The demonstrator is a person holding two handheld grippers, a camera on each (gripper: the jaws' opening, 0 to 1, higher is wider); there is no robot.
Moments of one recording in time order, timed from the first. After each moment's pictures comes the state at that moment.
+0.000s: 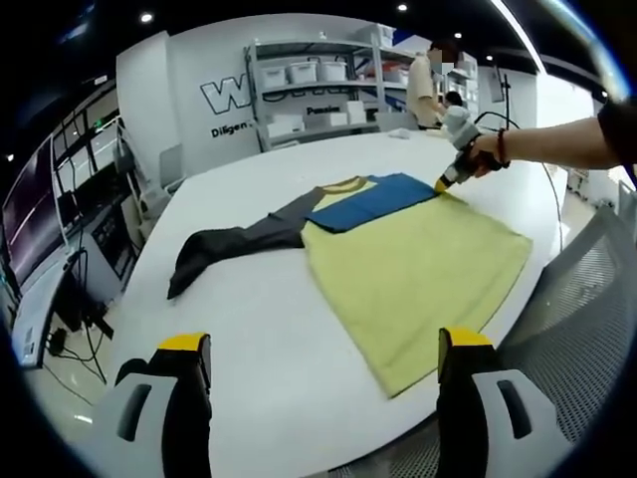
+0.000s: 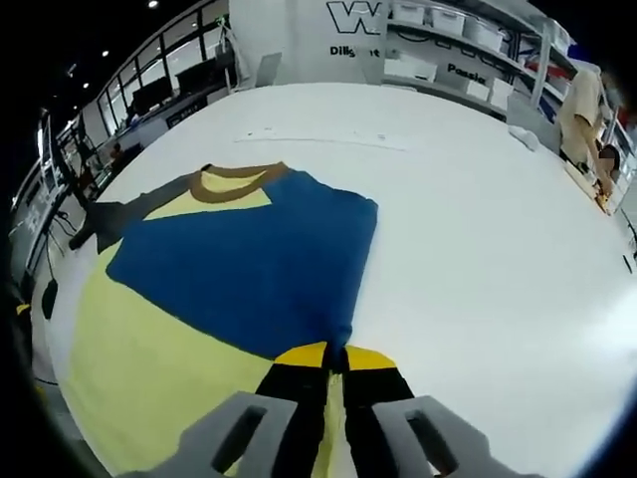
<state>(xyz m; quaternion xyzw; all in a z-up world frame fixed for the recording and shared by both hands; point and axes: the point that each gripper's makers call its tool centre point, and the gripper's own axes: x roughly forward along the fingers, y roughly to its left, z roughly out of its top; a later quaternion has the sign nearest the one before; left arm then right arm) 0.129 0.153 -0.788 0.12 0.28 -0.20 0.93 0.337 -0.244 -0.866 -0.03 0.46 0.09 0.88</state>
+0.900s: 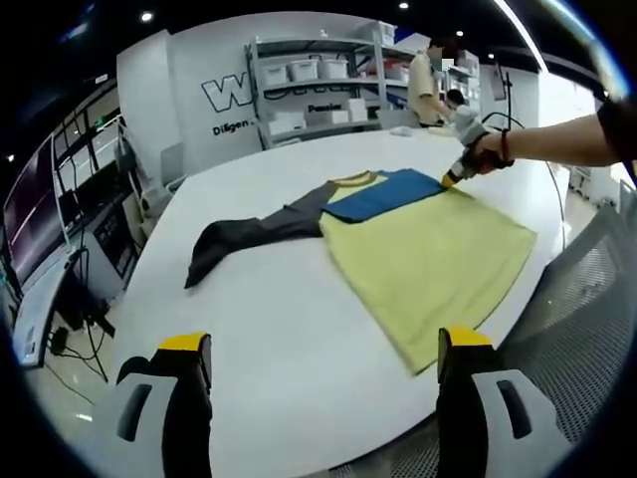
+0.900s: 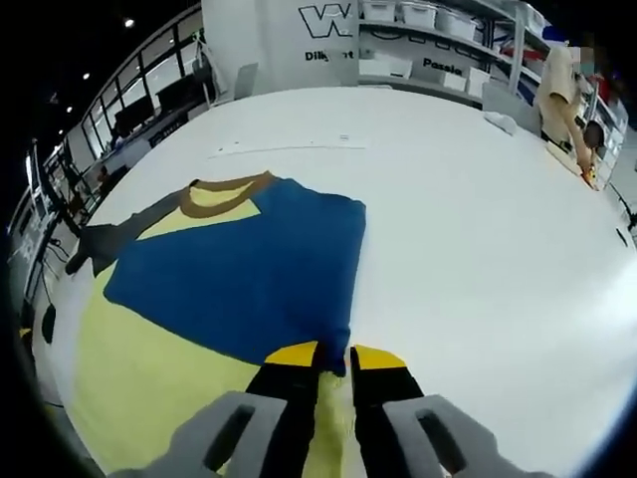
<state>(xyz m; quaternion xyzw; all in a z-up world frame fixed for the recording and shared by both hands) 0.129 0.155 -0.790 0.12 0.28 -0.19 0.93 0.340 -0.268 -0.864 0.01 0.42 0.06 0.90</state>
